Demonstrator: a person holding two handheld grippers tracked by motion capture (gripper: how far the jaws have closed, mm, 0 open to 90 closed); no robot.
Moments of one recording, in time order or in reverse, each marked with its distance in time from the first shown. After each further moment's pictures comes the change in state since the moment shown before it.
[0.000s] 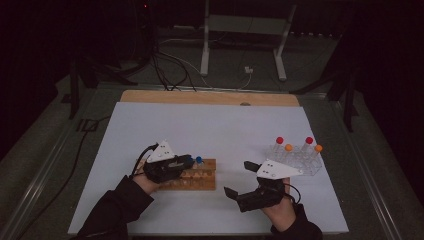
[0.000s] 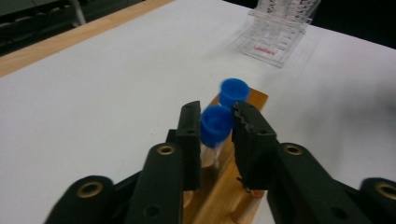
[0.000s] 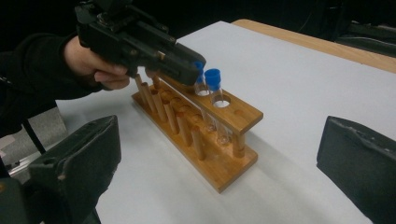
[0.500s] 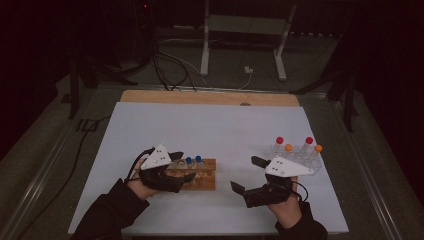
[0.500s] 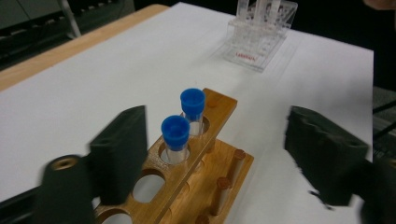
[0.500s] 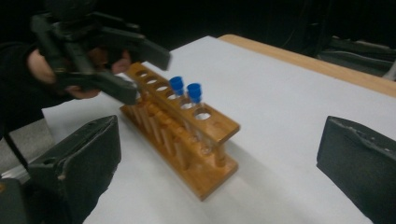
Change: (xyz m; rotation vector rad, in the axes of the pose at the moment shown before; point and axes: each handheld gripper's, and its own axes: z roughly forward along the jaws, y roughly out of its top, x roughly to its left) left arm -0.016 0.007 -0.026 -0.046 0.008 0.020; right arm -0.011 0.005 -0.015 -0.056 -0.044 -0.006
